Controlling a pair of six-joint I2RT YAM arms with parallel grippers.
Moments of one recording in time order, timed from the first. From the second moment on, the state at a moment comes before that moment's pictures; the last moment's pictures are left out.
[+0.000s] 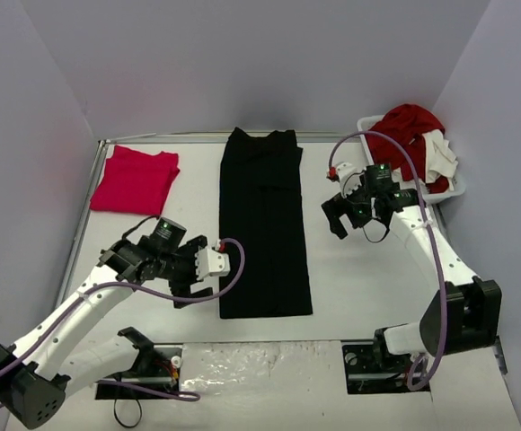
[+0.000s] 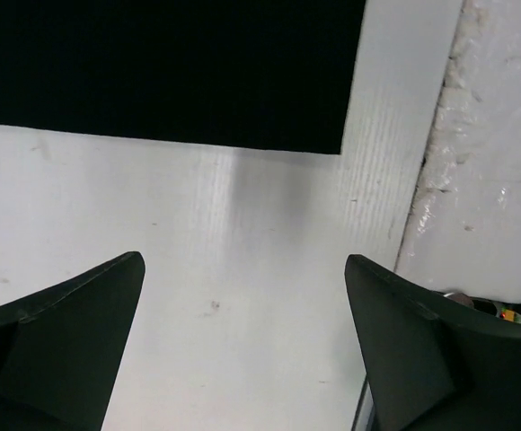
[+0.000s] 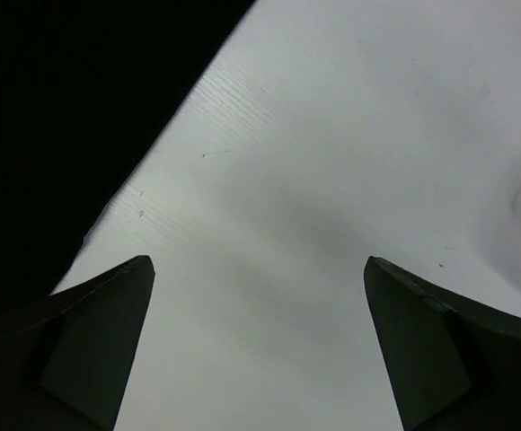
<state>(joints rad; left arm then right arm) -0.58 0.97 0.93 -0.99 0.41 0.76 0.18 1.36 1.09 -0.68 -0.20 -0.44</state>
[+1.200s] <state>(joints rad) -0.99 1.37 0.77 -0.63 0.22 0.72 -0.16 1.41 0.99 -0.66 -0.47 -0.46</state>
